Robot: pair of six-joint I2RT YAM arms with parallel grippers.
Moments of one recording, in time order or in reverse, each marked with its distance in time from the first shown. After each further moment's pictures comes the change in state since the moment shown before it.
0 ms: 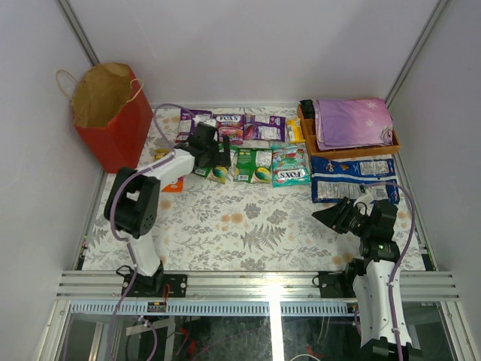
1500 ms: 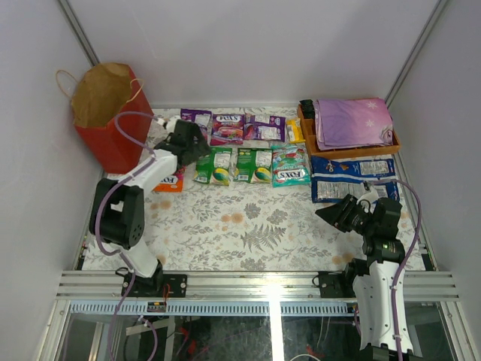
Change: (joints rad) left arm 0.042 -0.095 -0.064 -0.073 -0.182 -0.348; right arm 0.004 -0.018 0.109 -0.150 0.071 -0.023
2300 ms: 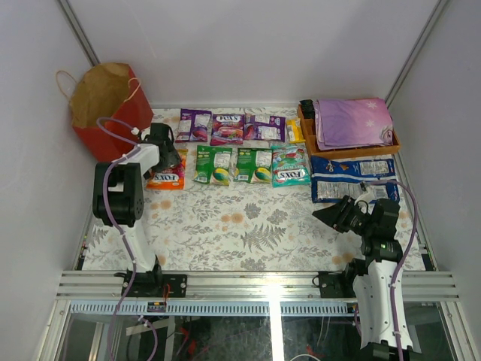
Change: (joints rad) left arm 0.306 0.185 0.065 -0.111 -0.075 0.201; right arm 0.001 0.012 -0.047 0.072 -0.076 0.010
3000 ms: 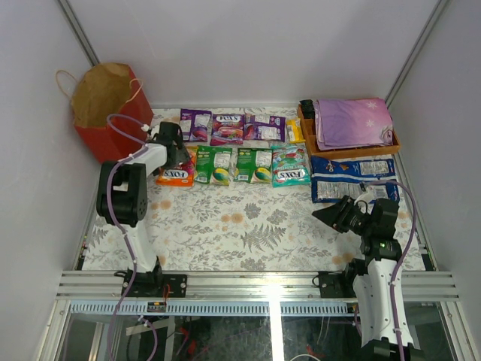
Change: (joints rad) left arm -0.066 0.018 0.009 0.062 0.029 -0.006; right arm 0.000 0.022 -0.014 0.025 0.001 0.011
